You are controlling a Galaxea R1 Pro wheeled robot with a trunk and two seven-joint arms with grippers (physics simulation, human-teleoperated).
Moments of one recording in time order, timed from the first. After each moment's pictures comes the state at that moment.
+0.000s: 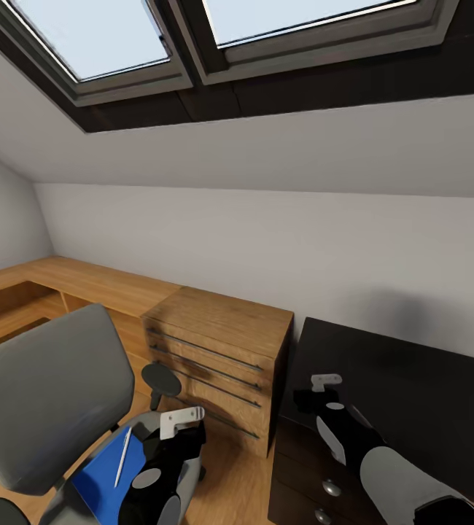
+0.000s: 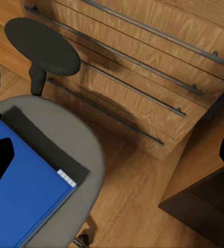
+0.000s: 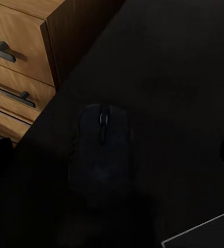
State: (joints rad) left arm -0.03 -0.16 -0.32 -1.62 0.22 0.59 0.53; right arm -0.72 -0.01 0.27 -0.35 -0.20 0.07 -0.14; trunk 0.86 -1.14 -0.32
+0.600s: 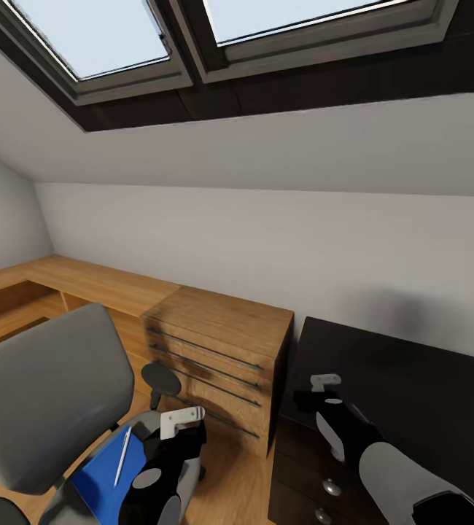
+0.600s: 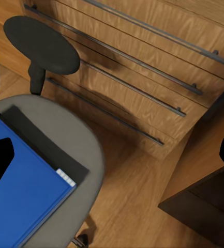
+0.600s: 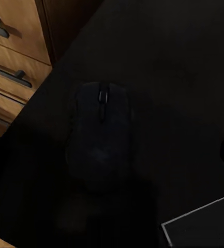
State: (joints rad) left arm -0.03 -0.16 -0.32 -1.62 0.22 0.59 0.53; right arm -0.74 0.00 0.26 -0.36 -0.20 0.17 -0.14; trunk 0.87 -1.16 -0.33
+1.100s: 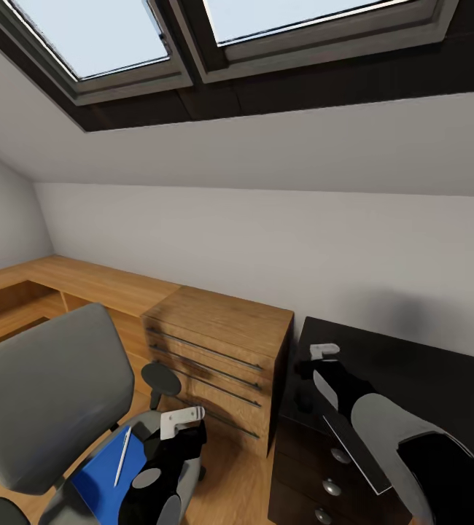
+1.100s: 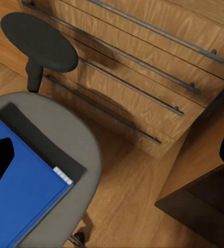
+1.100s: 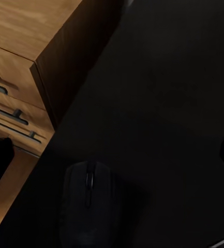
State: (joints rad) left arm -0.03 -0.16 -0.31 -1.62 0.24 0.59 0.53; right arm -0.94 0.00 0.26 -0.25 -0.22 0.29 -0.14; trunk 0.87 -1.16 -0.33
